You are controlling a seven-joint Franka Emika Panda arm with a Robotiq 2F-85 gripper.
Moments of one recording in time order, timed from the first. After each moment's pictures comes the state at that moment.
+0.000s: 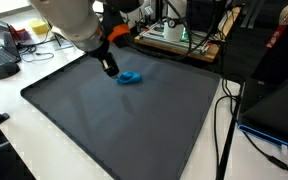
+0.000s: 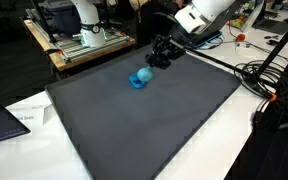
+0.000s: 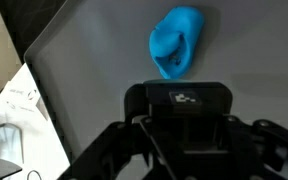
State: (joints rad) arm 0.14 0.72 -0.05 -1.30 -0.24 1.53 0.77
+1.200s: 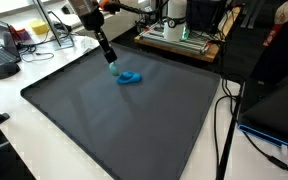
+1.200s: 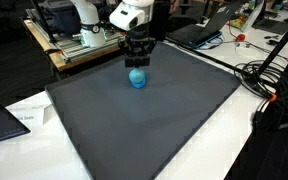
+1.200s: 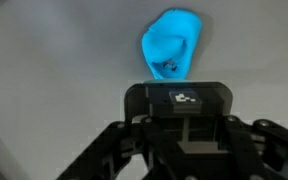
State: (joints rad) arm -0.08 0.27 -0.07 -2.00 0.09 2.12 0.37
